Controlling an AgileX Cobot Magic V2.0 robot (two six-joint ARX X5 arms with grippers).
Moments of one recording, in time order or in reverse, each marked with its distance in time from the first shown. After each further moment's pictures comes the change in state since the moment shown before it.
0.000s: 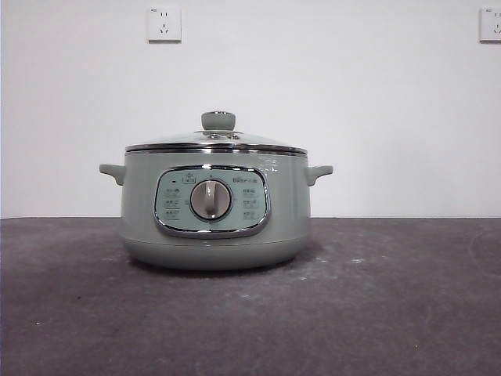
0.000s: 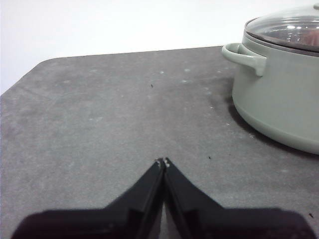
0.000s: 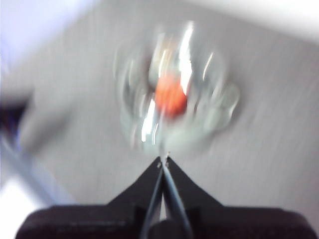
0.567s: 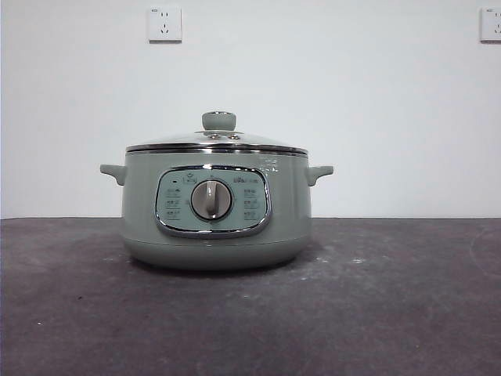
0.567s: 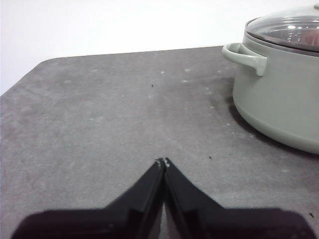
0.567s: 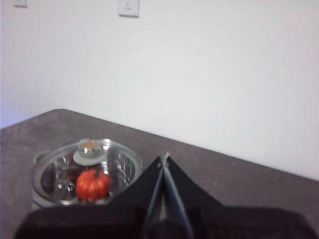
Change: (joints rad) left arm 0.000 0.000 0.000 0.000 0.000 0.000; right arm -0.334 -0.654 -0.837 0.718 -0.055 -0.039
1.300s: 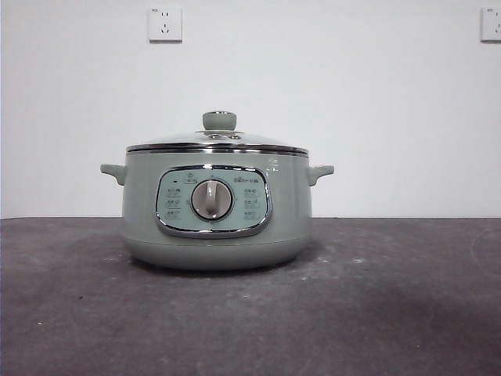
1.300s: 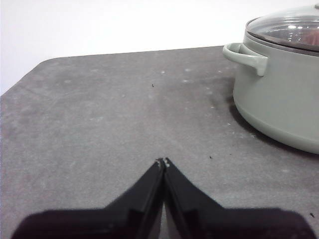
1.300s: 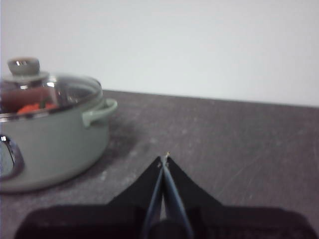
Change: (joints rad) left arm 0.000 0.000 0.000 0.000 0.000 0.000; right arm 0.000 -0.436 -0.856 0.423 0.159 0.095
